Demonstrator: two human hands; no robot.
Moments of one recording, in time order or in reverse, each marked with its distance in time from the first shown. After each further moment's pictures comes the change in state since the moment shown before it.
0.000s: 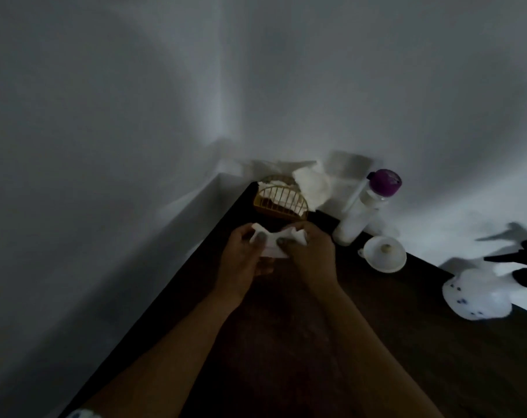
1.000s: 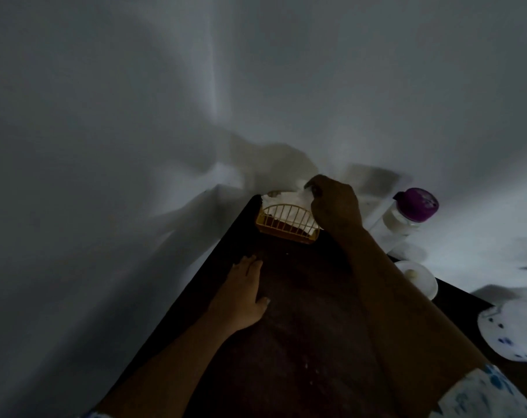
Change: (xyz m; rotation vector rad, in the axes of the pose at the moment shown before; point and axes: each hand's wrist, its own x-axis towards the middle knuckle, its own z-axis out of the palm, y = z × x) left_hand 0.069 -0.051 -0.025 1.182 -0.304 0.171; right_hand 0.151 -0.011 -0.004 -0.603 0.050 -0.265
